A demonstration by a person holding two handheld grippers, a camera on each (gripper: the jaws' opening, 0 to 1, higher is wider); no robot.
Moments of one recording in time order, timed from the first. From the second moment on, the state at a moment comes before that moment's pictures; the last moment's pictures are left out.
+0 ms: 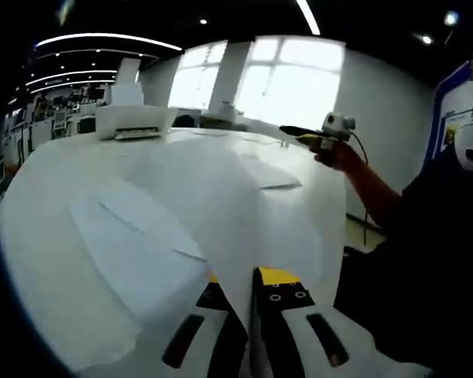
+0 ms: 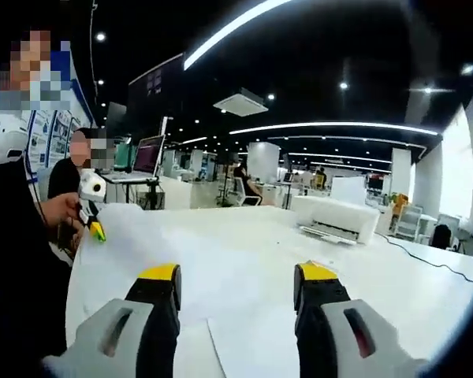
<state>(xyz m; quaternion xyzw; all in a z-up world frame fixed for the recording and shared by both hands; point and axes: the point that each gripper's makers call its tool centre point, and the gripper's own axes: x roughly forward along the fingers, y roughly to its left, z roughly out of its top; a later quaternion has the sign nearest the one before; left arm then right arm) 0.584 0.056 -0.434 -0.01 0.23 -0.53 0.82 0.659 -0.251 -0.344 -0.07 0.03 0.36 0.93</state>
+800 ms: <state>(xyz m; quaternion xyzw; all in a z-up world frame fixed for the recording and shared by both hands) 0.584 0.055 -0.433 0.00 0.22 -0.53 0.82 0.671 -0.266 -0.353 -0.06 0.05 0.34 0.94</state>
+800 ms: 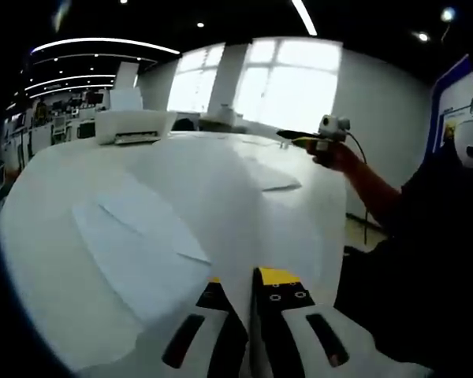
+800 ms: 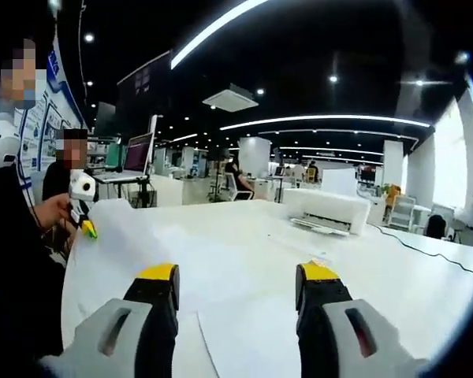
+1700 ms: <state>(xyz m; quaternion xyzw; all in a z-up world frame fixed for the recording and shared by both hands) 0.578 0.050 -0.433 0.00 0.22 -0.52 0.82 0.704 -0.312 -0.381 -0.05 0.09 0.28 0.96</state>
